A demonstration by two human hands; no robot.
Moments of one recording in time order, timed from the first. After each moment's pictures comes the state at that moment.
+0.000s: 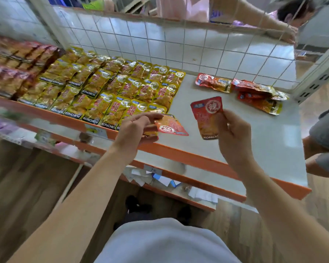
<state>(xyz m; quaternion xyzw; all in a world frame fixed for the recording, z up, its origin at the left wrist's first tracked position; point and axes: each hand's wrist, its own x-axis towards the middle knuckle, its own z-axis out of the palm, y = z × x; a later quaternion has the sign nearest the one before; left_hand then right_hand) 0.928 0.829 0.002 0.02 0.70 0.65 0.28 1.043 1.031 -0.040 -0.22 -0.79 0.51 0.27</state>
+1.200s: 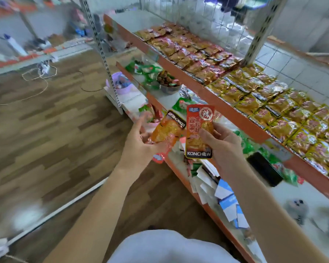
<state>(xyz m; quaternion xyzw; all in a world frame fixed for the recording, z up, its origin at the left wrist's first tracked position) 0.915 0.346 -0.009 -0.11 0.66 0.74 0.02 0.899 0.546 0.008 -0.10 -0.64 0.76 -0.07</state>
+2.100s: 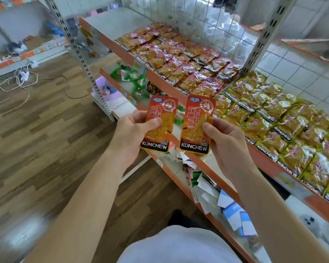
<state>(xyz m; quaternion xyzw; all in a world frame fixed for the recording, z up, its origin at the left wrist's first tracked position) 0.741 0.333 0.029 -0.15 0.62 0.77 0.08 0.768 0.540 0.035 -0.12 -0.62 0.78 -0.04</state>
